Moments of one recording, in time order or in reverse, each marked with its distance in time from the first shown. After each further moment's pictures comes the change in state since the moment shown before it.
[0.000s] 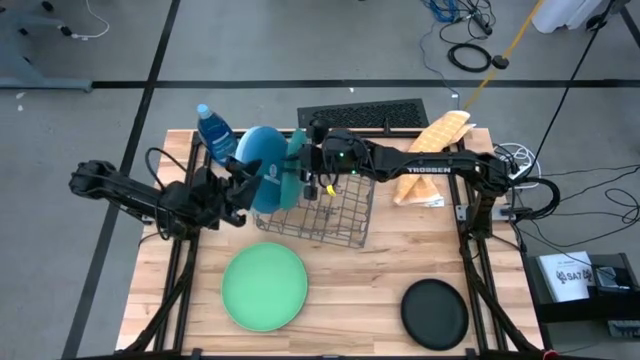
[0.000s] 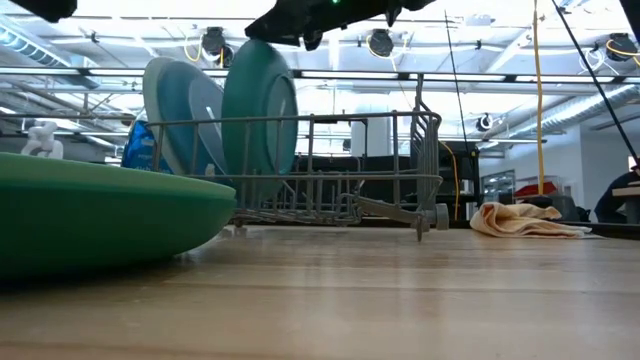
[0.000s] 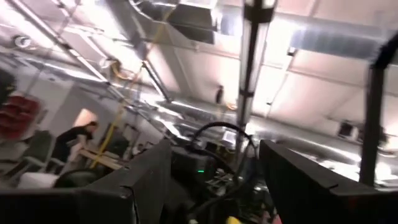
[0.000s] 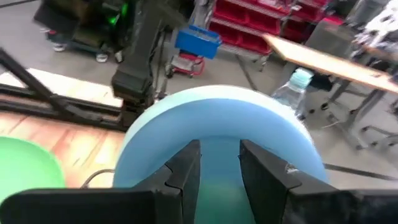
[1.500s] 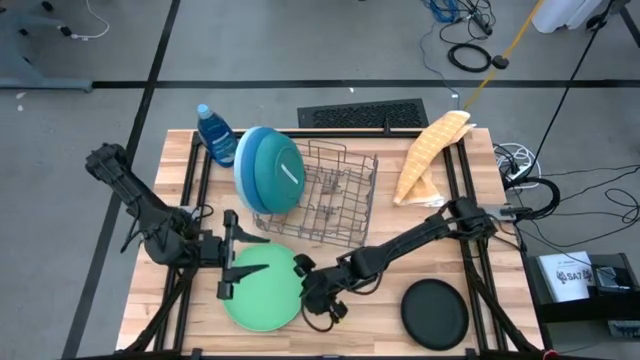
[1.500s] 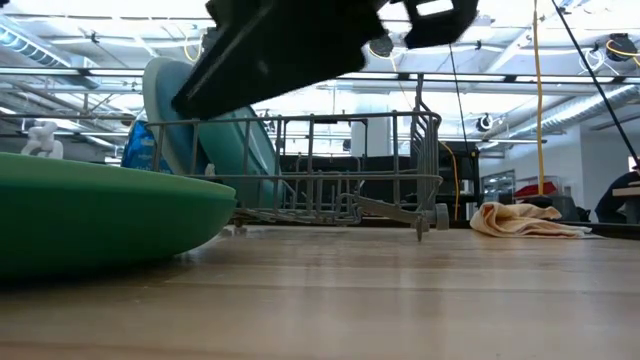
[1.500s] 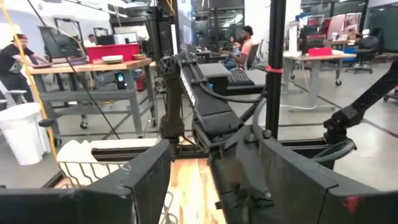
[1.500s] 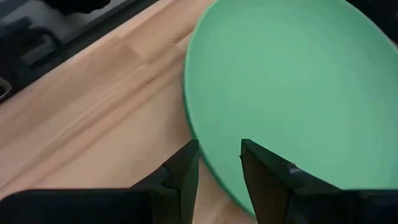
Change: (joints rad) left arm -0.545 -0.020 0.292 -1.027 -0.298 0.096; right arm 0.567 0.287 0.060 -0.357 0.043 -0.087
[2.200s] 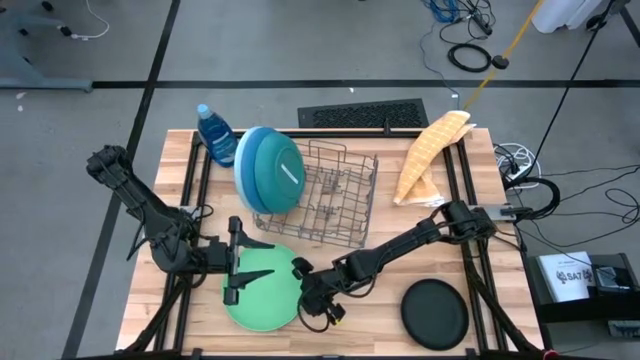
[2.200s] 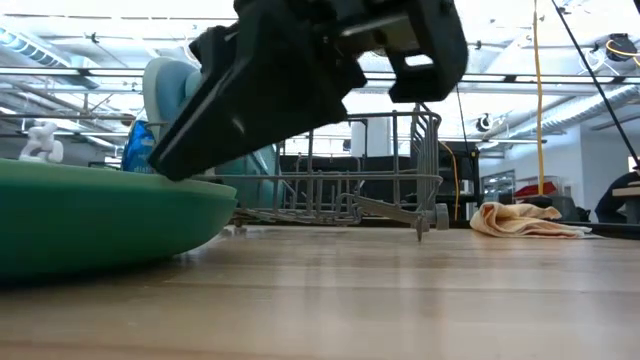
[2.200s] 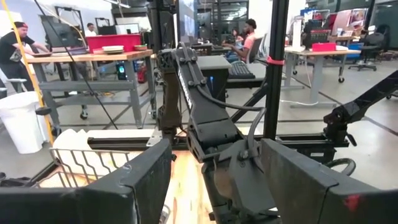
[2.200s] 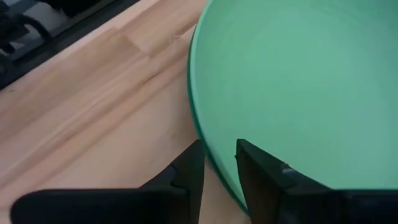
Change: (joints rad) left arm -0.008 0.066 0.000 0.031 -0.024 -0.048; right arm -0.008 0.073 0.001 0.062 -0.032 0.020
